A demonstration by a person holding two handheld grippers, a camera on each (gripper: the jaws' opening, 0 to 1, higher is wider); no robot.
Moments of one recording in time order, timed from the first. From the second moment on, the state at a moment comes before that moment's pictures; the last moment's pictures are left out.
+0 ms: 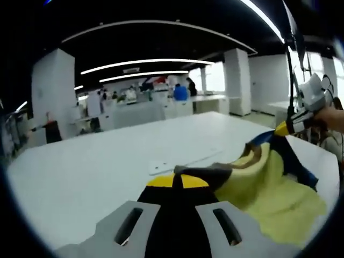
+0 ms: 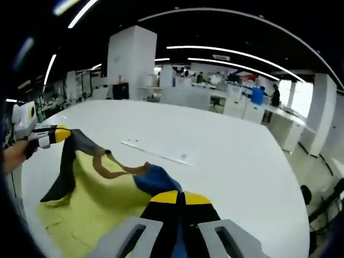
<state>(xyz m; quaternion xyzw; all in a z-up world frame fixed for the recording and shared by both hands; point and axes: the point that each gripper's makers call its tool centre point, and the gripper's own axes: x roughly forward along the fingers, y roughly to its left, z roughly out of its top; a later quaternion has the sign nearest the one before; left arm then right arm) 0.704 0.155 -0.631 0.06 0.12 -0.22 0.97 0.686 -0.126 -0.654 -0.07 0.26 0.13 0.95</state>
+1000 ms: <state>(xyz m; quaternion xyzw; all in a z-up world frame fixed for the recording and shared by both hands) 0.758 0.161 -0.744 0.11 0.22 -0.20 0.95 0.742 -0.135 -0.762 -0.10 0.35 0.11 0.93</state>
